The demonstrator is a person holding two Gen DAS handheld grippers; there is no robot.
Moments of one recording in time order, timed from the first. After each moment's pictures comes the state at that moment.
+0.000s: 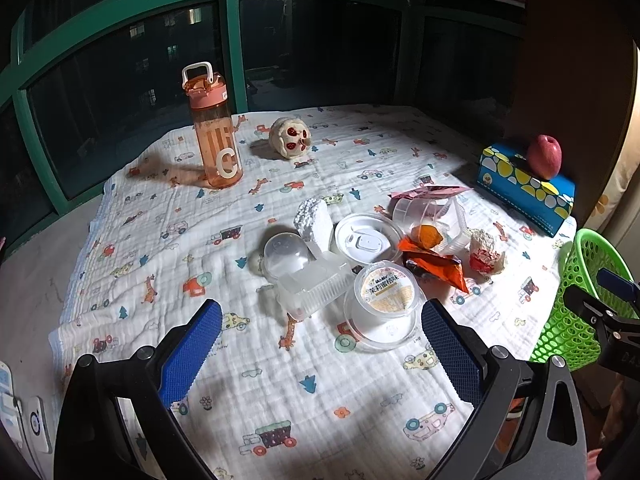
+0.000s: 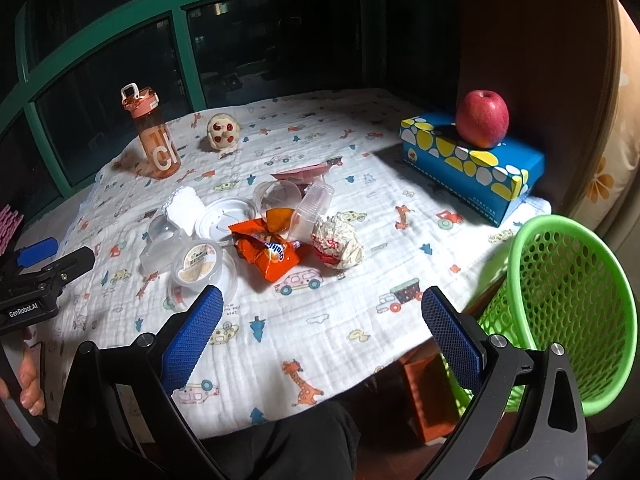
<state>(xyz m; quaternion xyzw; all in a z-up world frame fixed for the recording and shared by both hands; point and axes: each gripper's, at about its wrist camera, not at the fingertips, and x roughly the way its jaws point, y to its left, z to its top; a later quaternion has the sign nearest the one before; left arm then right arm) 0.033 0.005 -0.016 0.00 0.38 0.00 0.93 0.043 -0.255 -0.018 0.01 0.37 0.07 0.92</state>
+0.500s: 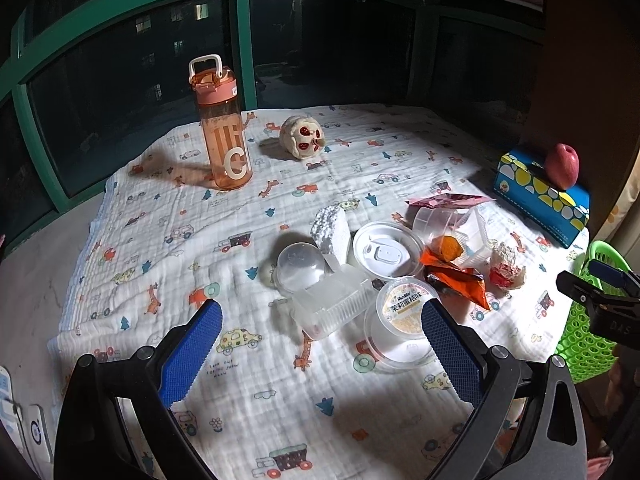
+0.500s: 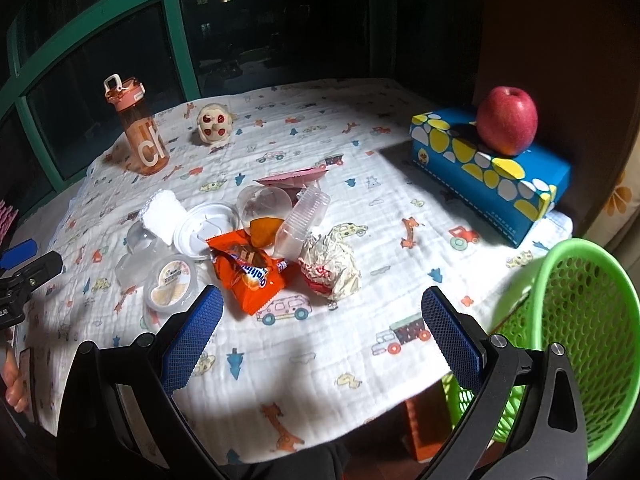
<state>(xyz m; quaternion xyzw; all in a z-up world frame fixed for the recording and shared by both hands) 0.062 0.024 -0.022 -0.01 0.39 0.01 0.92 0.104 -0.261 -0.037 0.00 0.40 0.09 0.91</state>
